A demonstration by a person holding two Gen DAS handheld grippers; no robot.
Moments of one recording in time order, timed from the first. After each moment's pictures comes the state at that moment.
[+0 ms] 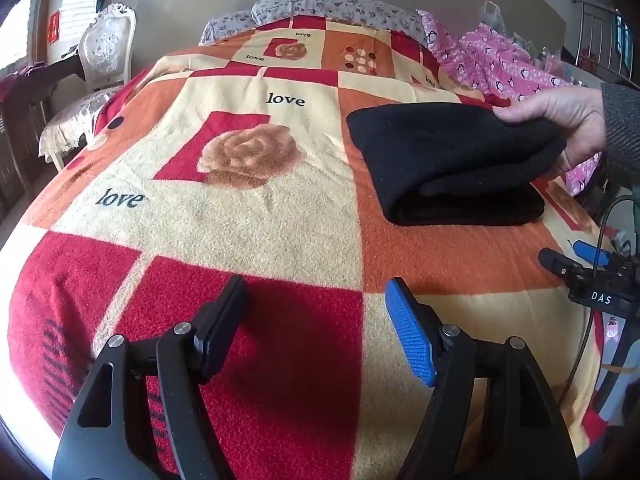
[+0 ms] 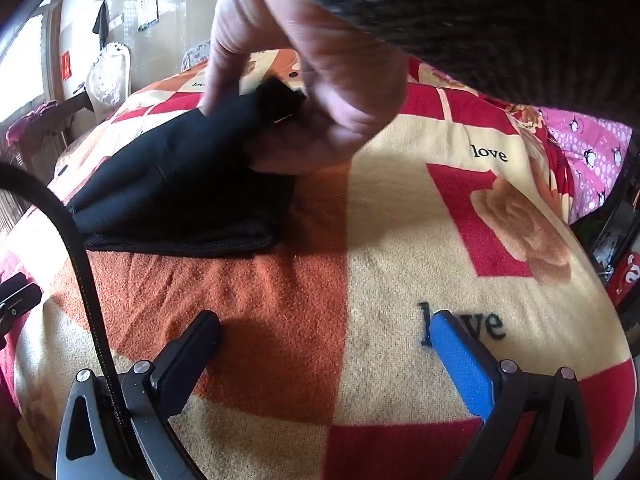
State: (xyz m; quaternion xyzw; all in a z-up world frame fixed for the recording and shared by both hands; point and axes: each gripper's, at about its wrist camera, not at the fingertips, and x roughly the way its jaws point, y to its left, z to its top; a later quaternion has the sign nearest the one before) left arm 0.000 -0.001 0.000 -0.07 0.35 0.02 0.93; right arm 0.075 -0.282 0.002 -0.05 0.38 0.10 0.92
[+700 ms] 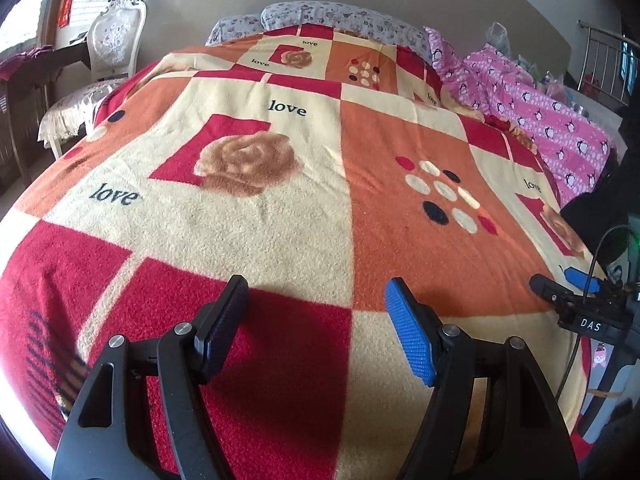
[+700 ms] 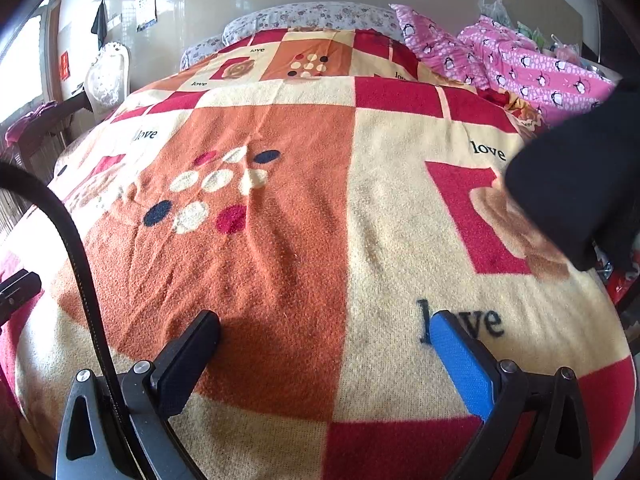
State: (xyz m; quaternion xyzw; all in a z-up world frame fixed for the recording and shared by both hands) left arm 0.004 0.000 -0.002 -0.09 0.36 0.03 0.93; right arm 0.077 -0.284 0.002 -0.05 0.38 0.10 0.92
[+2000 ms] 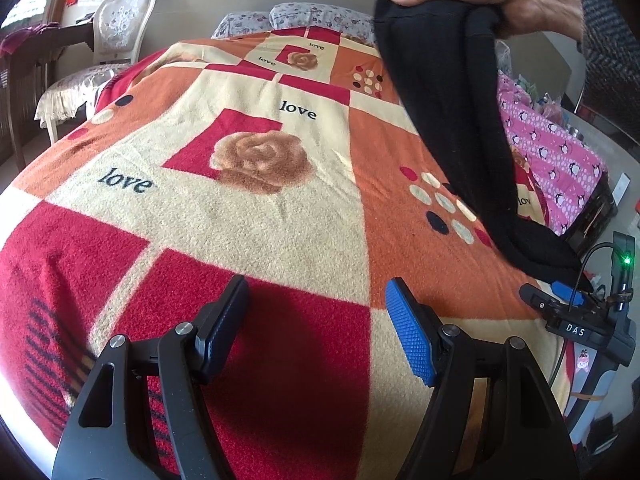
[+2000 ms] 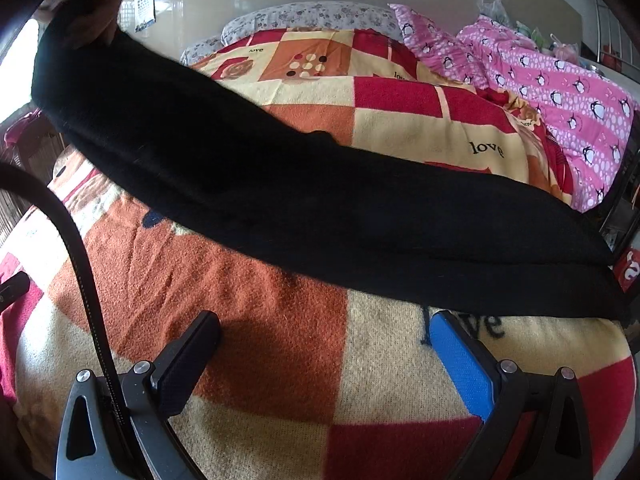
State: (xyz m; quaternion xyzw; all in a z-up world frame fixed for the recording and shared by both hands) left arm -0.007 0.025 0.001 -0.15 0.35 0.01 0.93; right arm 0.075 -0.284 0.001 -0.05 0.38 0.10 0.92
